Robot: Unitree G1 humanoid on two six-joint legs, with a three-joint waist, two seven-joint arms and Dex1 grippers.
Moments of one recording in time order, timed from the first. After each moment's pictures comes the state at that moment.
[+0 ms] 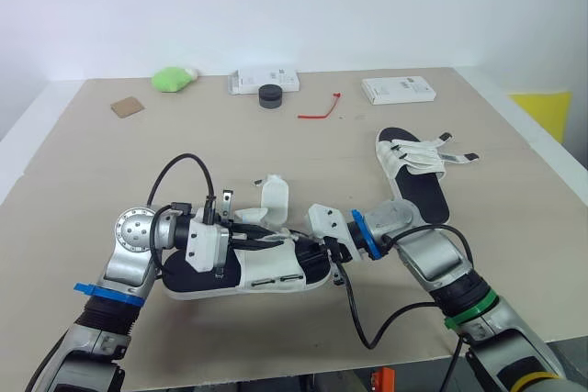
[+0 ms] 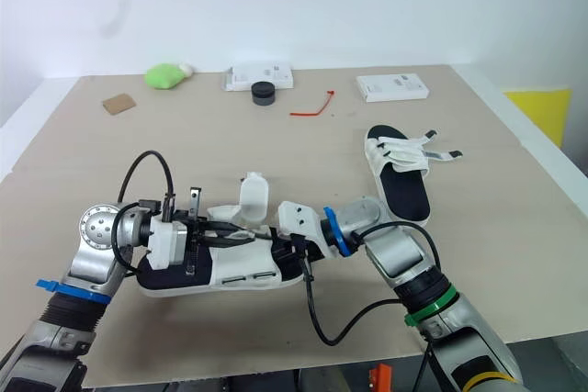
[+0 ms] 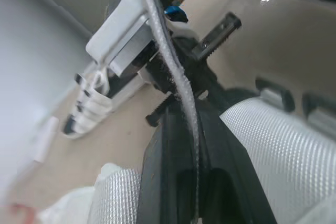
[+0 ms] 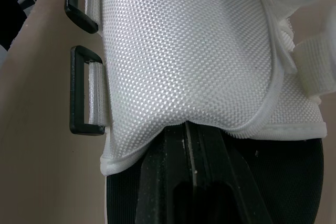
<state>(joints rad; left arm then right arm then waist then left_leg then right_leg) -0.42 0.48 -0.13 0.15 -0.27 -0.73 -1.40 -0.55 -0.53 0.45 -0.04 0.15 0.41 1.30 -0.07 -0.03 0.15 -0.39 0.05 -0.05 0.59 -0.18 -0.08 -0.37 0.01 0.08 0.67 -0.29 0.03</state>
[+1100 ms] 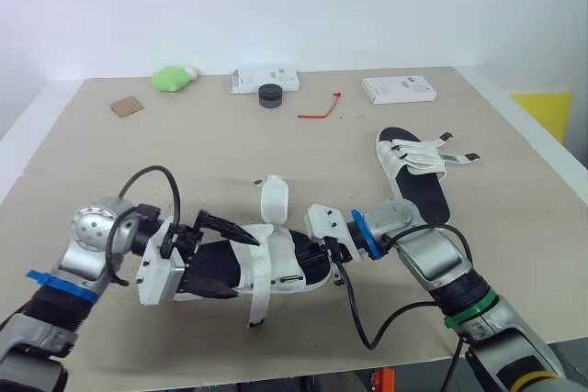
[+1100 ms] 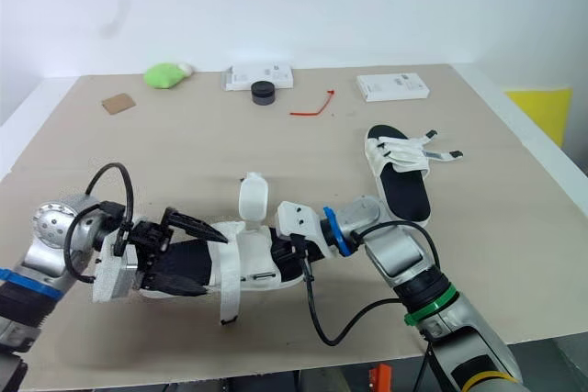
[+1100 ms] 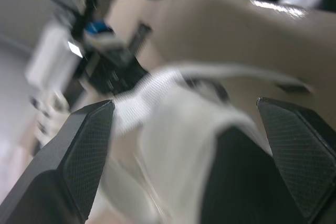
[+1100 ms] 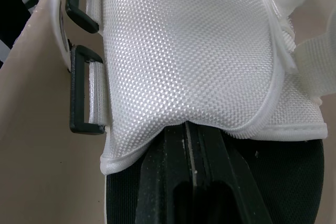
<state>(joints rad) -0.40 0.83 -0.23 0.12 -0.47 -0.77 -1.53 -0.55 -0.53 0.45 -0.04 0.15 0.41 1.31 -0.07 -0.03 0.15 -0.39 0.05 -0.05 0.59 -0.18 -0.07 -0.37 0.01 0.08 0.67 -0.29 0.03</state>
